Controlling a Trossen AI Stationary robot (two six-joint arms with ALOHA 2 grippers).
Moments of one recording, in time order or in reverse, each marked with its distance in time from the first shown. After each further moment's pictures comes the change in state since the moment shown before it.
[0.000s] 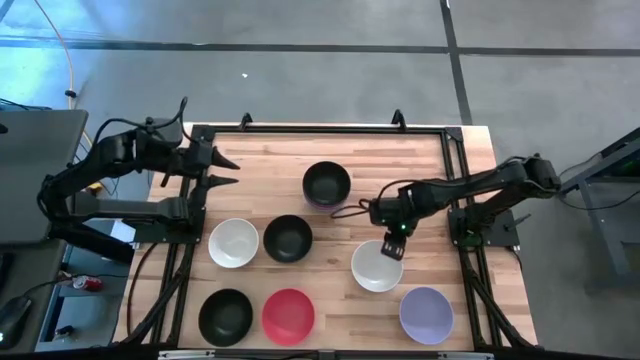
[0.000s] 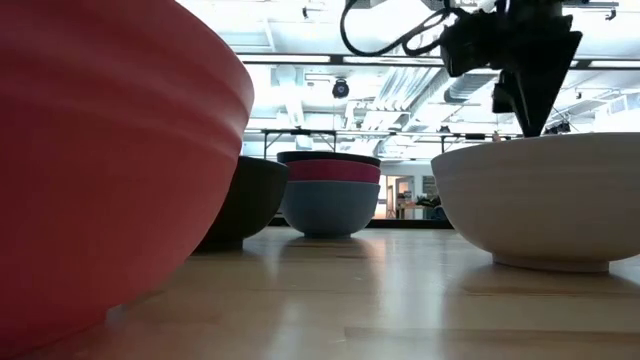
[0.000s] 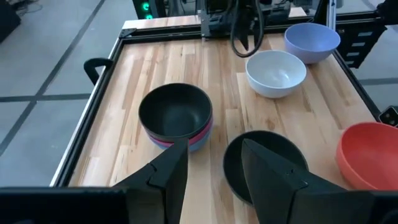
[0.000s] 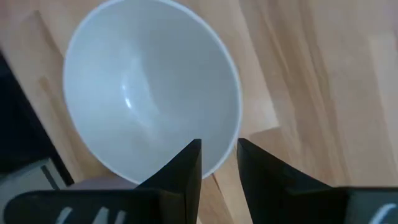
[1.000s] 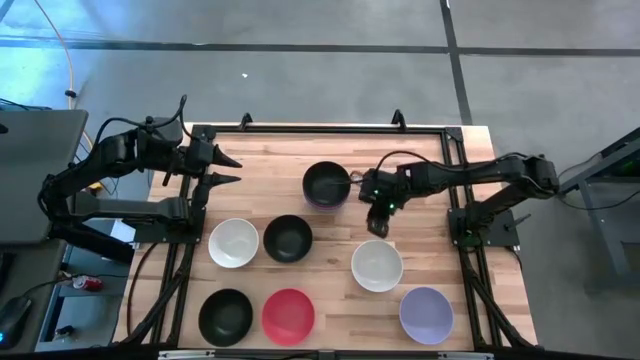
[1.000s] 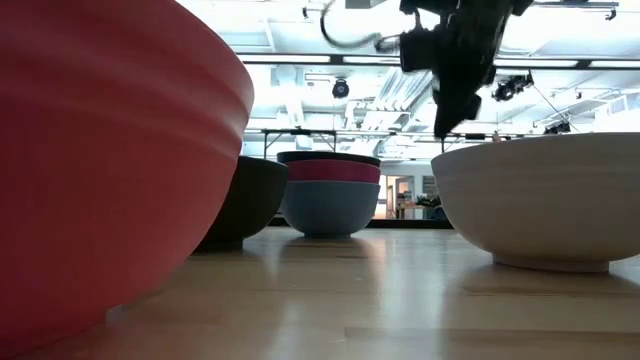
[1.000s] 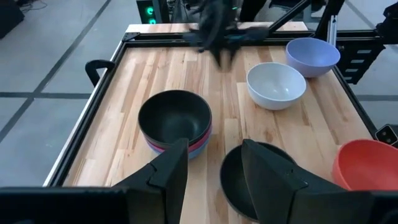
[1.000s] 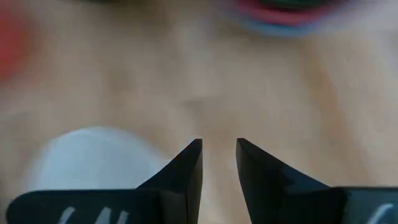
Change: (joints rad) left arm -0.001 0.007 0.000 0.036 -0.003 -0.063; right arm -0.201 0.000 0.001 0.198 0.126 -0.180
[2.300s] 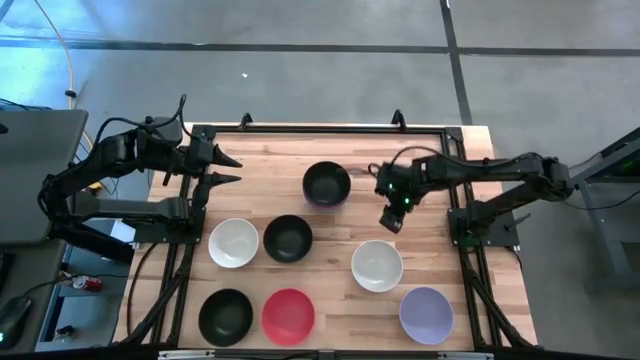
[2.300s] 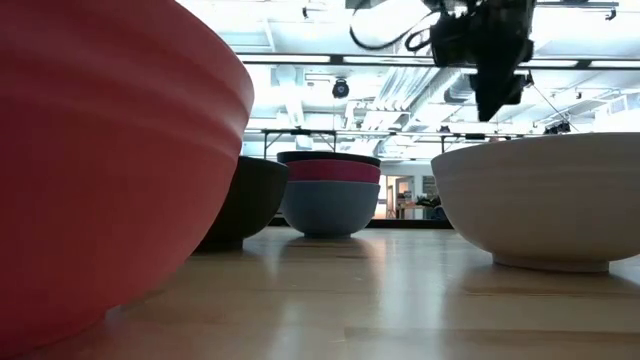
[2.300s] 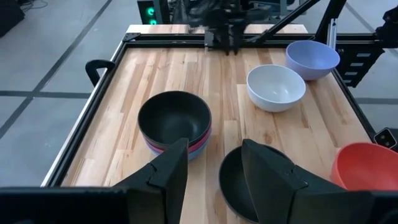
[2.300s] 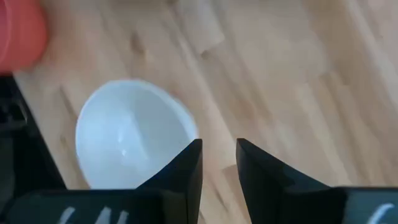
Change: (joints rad) left arm 0.000 0.000 0.000 0.005 0.000 -0.013; right arm 0.013 -0.122 0.000 -0.179 -0.112 0.123
